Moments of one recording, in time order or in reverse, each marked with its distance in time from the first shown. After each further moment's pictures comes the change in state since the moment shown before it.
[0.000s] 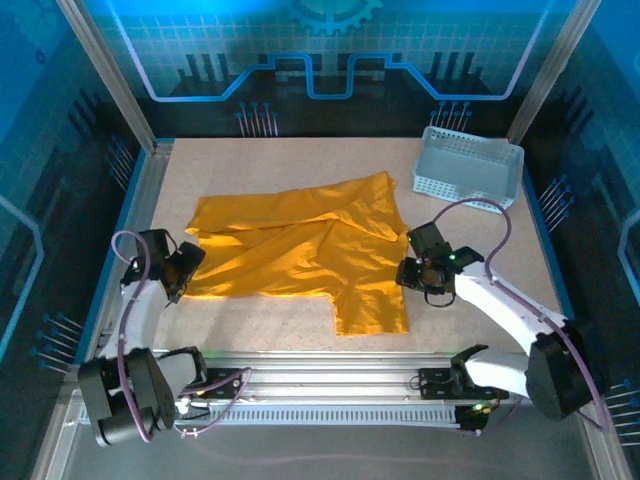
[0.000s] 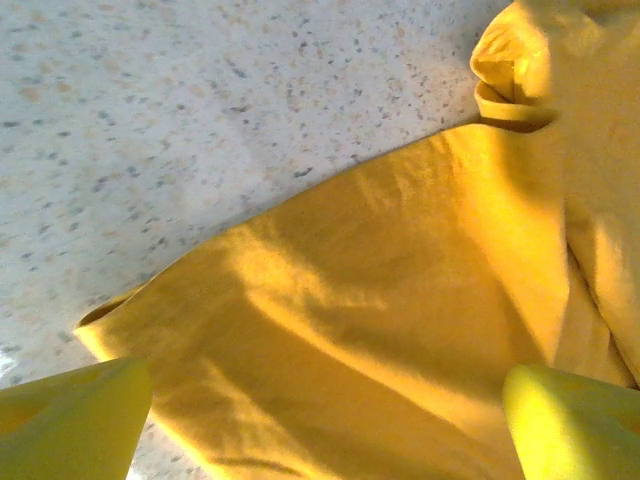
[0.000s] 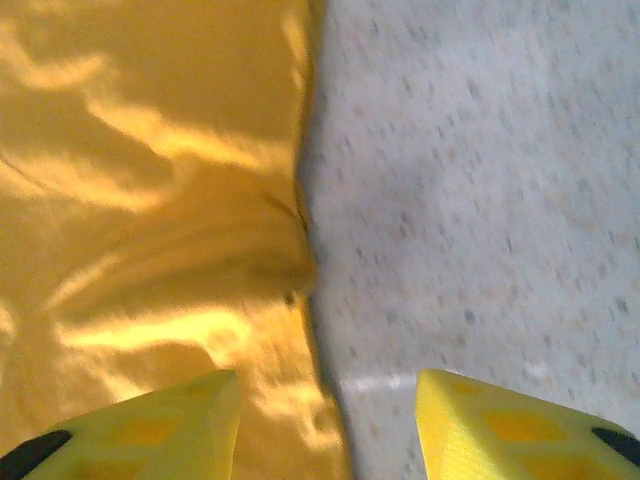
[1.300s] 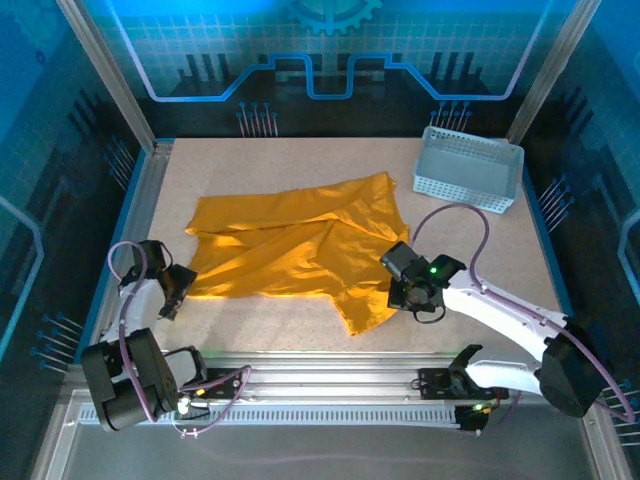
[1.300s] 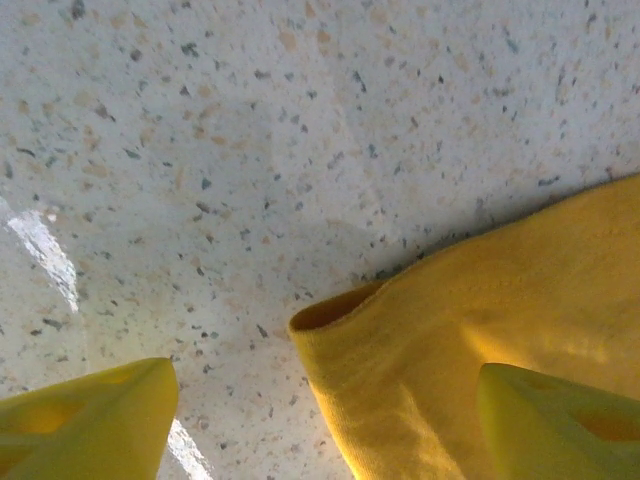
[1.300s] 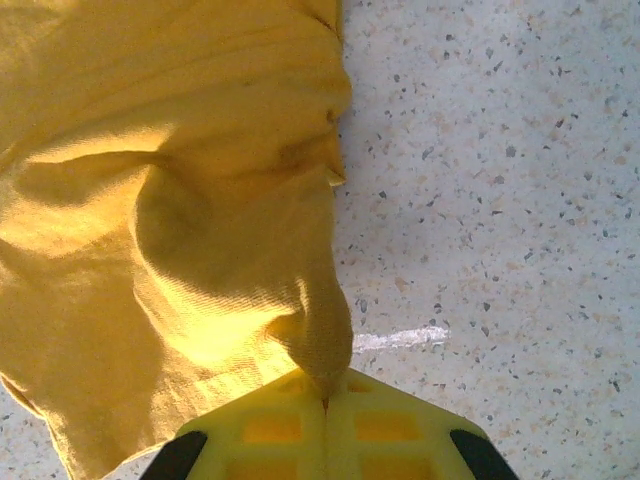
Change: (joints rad) left arm 0.084 0.101 -0.047 -0.049 -0.060 0.000; right arm 0.267 0.017 0.047 -0.156 0.086 0.192
